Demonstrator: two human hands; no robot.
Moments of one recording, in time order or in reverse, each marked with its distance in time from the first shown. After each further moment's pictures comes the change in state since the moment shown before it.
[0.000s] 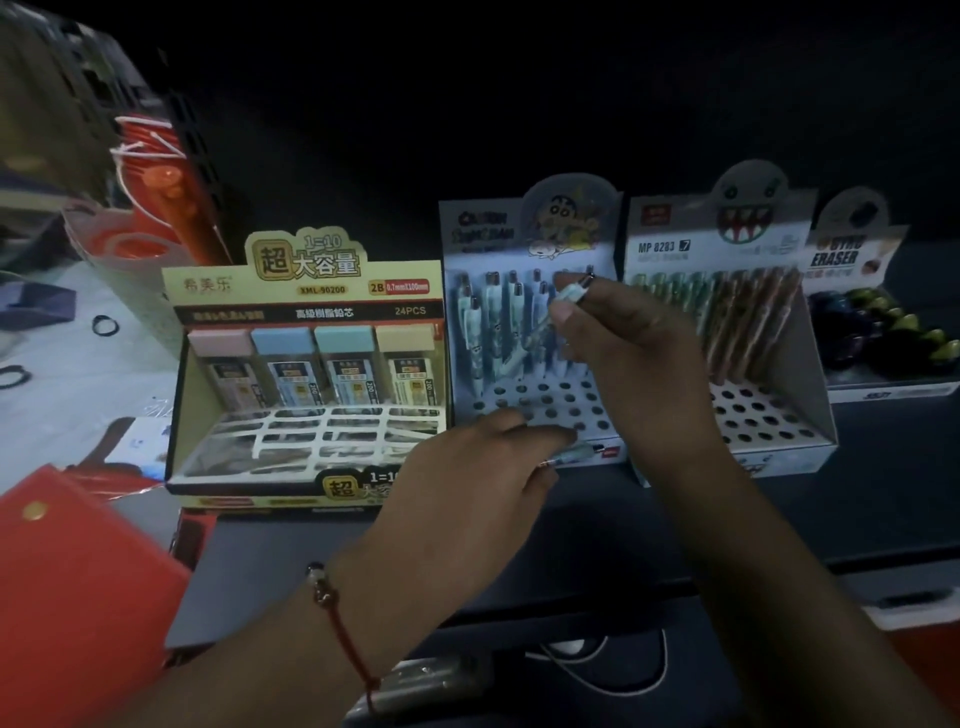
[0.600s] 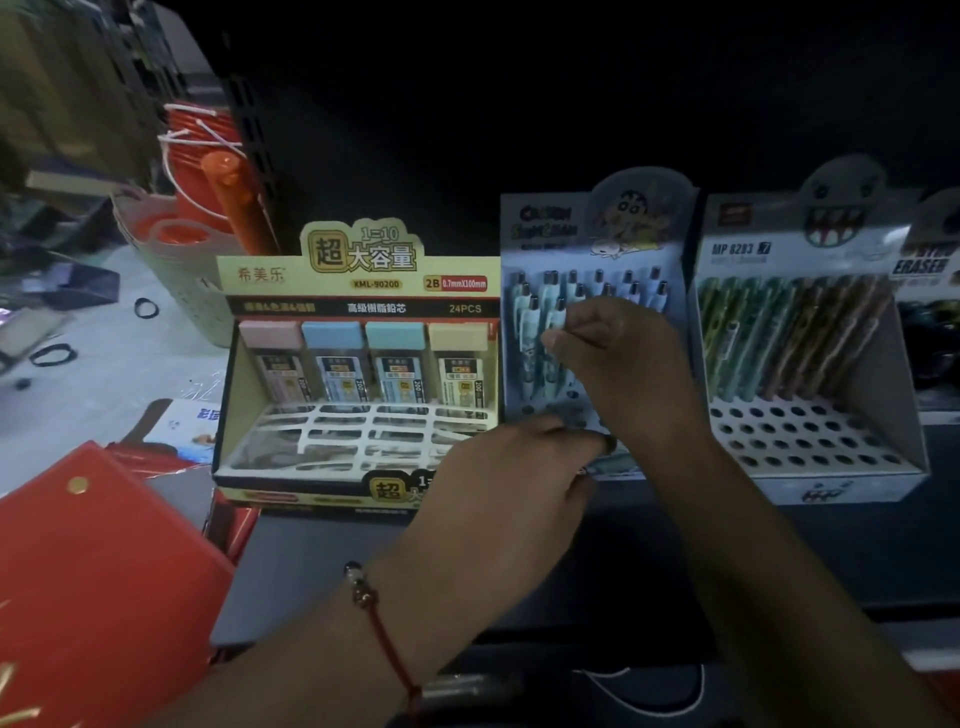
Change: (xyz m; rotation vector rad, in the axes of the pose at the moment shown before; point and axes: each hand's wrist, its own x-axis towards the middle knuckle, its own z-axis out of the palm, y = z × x) left_hand 0.001 -0.016 -0.001 -0.031 0.023 -0.024; right_hand 0.026 0.027 0.039 -0.404 -0.102 0.074
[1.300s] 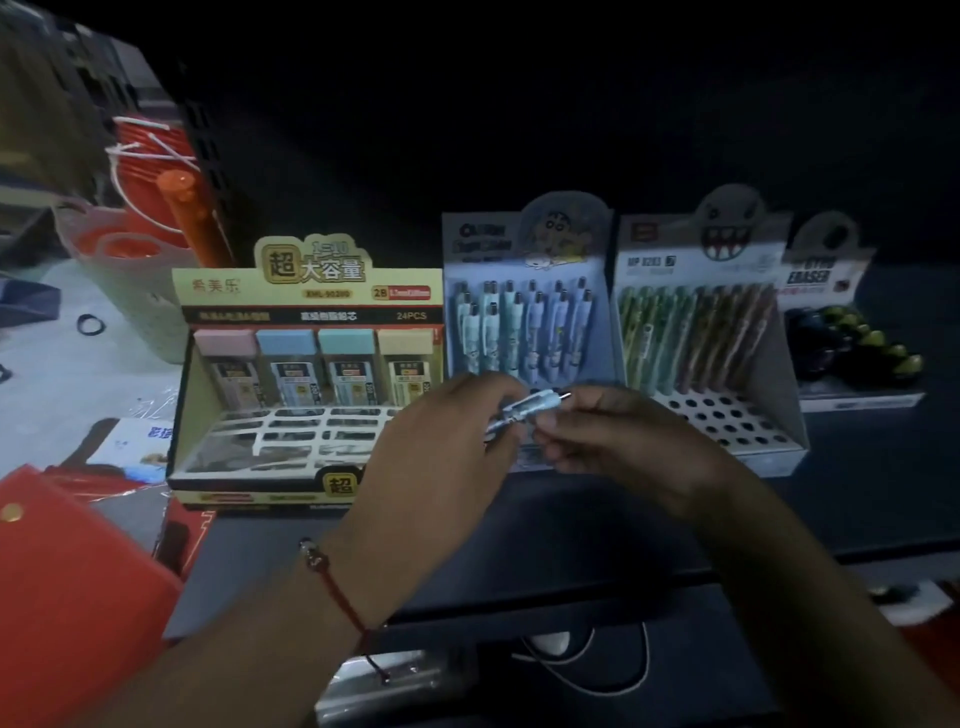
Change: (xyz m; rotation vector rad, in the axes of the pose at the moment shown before) left_hand 0.004 0.003 -0.009 -0.107 0.125 -0.114; right_hand -0.050 0.016 -0.062 0.507 -0.510 0.408
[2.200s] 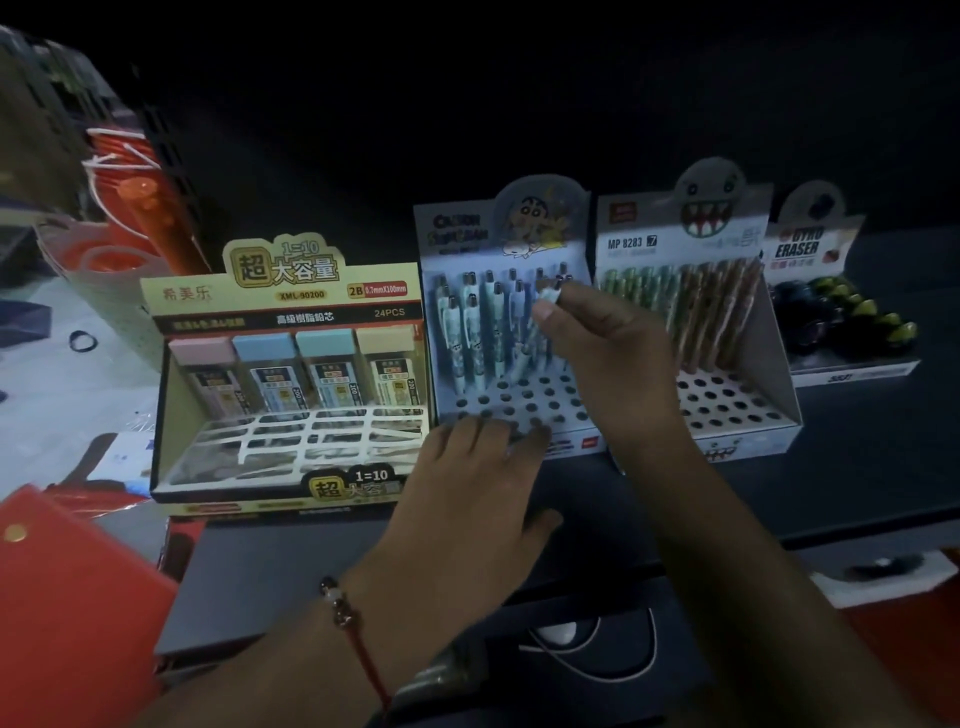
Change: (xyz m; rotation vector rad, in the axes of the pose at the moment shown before) left_hand -0.019 0.011 0.029 0.434 -0.266 0.177; right_hand 0.025 -0.013 0.014 -0.067 0.557 -0.576
